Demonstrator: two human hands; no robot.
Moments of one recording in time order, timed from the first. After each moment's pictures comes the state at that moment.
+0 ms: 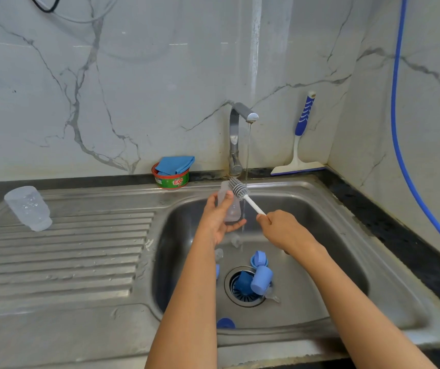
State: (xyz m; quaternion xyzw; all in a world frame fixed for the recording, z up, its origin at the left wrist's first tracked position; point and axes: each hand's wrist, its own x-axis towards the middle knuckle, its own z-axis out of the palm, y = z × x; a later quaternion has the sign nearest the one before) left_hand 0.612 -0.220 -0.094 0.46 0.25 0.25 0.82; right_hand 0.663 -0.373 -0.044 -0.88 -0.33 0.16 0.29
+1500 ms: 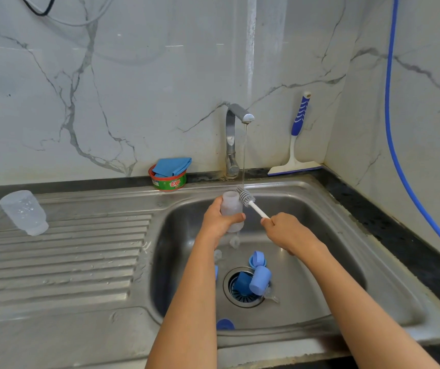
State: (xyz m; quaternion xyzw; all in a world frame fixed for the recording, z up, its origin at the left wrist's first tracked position) left_hand 0.611 -0.222 -0.102 0.69 0.29 0.25 0.61; right_hand 0.675 -0.378 -0.049 -0.90 -0.30 0.18 0.25
